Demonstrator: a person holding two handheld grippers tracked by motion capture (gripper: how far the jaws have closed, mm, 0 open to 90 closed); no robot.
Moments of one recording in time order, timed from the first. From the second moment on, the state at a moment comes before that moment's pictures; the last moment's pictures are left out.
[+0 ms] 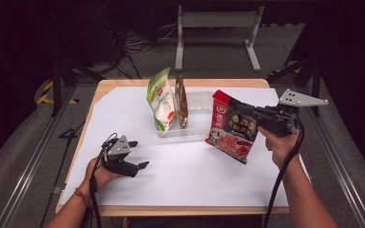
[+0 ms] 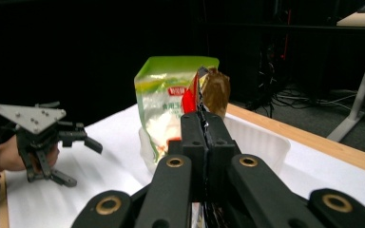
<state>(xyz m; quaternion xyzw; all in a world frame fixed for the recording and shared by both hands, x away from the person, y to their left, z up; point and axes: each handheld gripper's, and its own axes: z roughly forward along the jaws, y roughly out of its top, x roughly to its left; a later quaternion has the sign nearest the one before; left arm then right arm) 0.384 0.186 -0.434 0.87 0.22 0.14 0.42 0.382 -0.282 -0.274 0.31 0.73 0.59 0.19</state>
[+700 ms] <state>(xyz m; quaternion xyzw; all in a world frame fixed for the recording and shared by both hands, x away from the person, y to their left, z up) 0.380 0.183 -0.432 0.87 0.21 0.14 0.43 0.431 -0.235 -0.234 0.33 0.72 0.57 0.23</state>
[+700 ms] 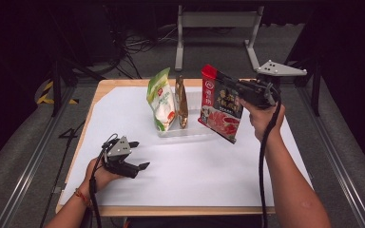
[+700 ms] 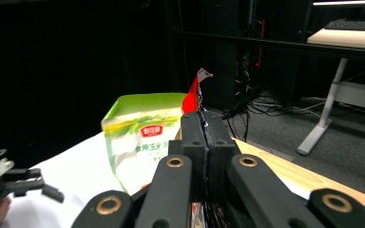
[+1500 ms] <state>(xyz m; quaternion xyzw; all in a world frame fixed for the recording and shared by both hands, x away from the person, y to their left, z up) 0.378 0.184 -0.429 0.87 0.20 0.14 0.43 0.503 -0.198 -0.236 0.37 0.71 0.55 0.25</state>
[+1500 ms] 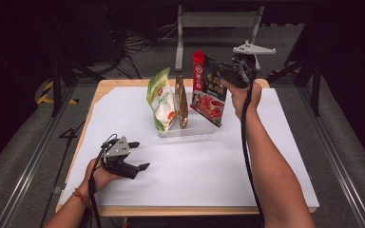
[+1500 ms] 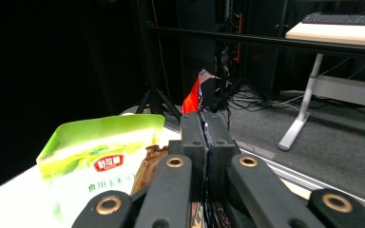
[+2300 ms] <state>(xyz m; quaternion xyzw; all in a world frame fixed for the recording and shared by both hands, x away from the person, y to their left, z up) 0.377 0.184 -0.429 0.87 0.19 0.13 0.44 0.529 -0.189 -0.270 0.37 0.70 0.56 0.24</state>
